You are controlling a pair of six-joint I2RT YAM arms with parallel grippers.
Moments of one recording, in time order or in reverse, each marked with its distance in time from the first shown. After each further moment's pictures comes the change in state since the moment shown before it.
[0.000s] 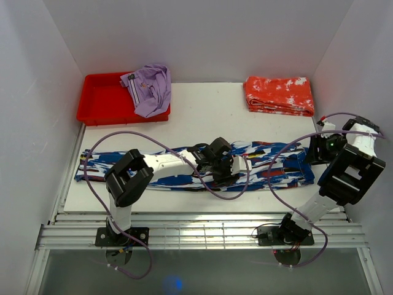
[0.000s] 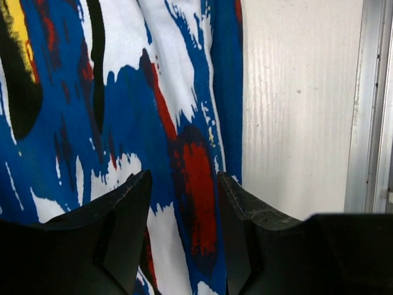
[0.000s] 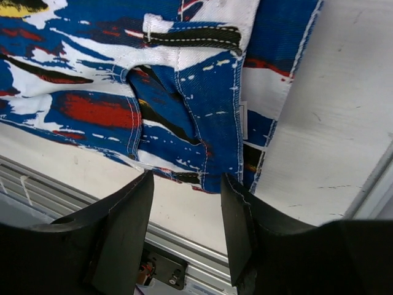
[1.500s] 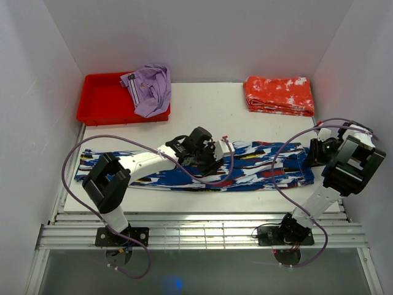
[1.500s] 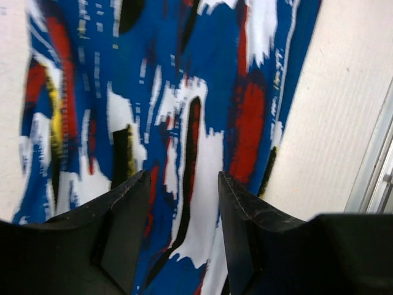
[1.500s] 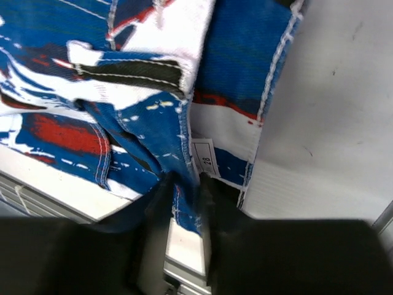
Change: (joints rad) left arm 0.114 -0.175 -0.116 -0.027 -0.063 -0.132; right arm 0.005 0.146 -0.034 0.099 0.011 0.031
